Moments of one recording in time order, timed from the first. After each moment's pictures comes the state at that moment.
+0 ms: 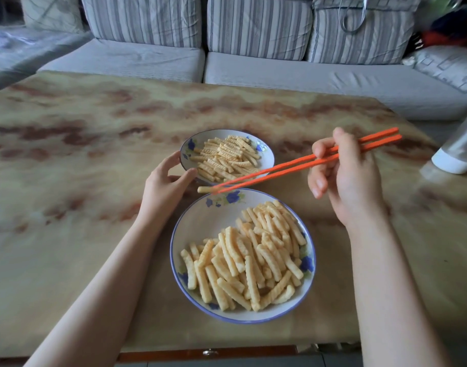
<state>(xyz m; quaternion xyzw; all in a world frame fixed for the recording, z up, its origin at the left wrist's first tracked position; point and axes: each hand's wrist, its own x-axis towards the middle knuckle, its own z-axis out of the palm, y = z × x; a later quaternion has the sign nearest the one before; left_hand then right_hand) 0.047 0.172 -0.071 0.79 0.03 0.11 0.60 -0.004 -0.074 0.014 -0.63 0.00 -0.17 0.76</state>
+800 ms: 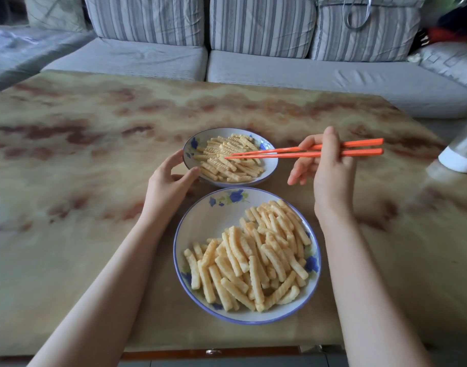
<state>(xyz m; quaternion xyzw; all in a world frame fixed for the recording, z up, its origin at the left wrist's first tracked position) 0.045 0.171 -0.070 0.78 0.03 0.11 0.62 0.018 -0.054 -0.010 -0.65 0.03 -0.26 0.71</state>
